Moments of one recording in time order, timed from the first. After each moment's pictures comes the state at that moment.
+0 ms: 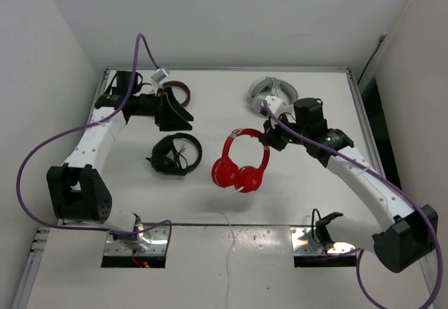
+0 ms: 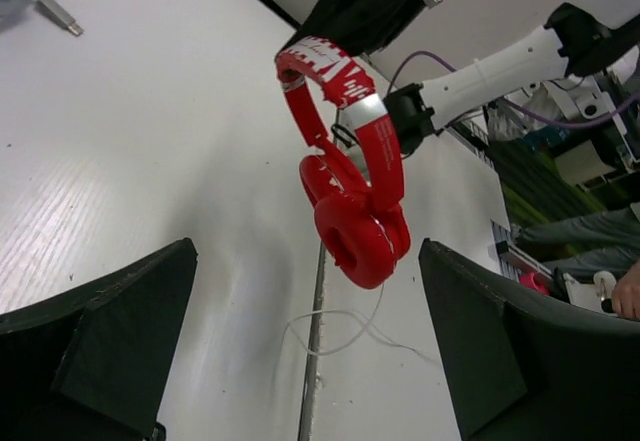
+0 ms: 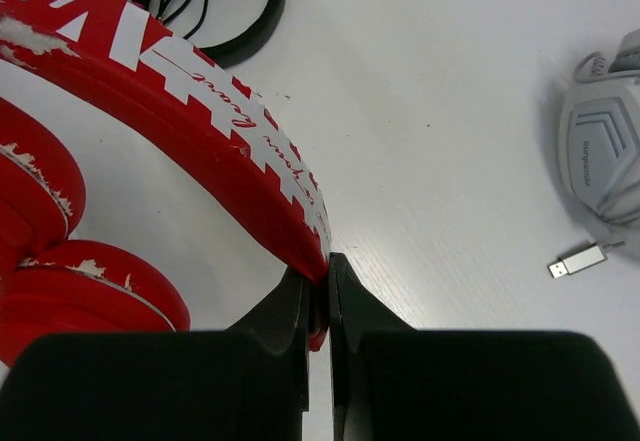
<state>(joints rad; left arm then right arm) -0.03 1.46 1.28 -0.65 1.43 0.17 0.42 1.14 0.93 -0.41 -0.44 -0.33</state>
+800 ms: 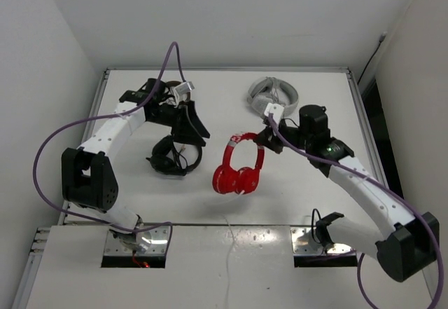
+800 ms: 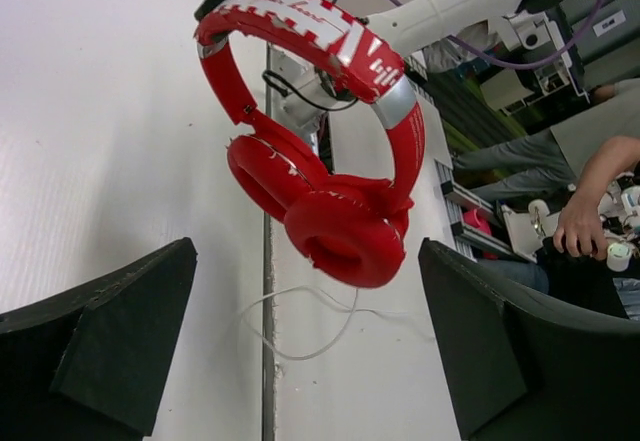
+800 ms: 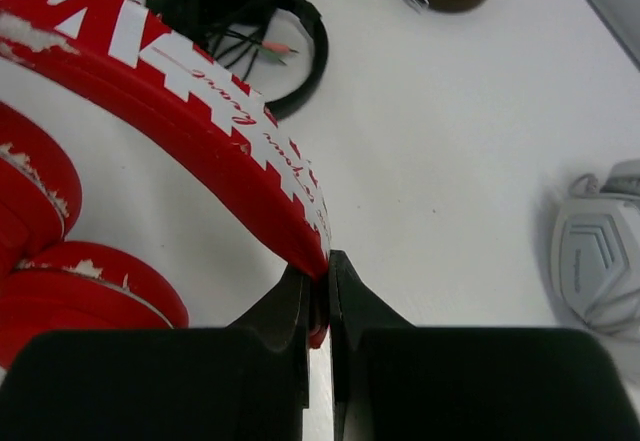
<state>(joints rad) -0.21 1.59 1.34 -0.94 1.45 0.43 0.43 1.11 0.83 -0.18 -0.59 -0.39</state>
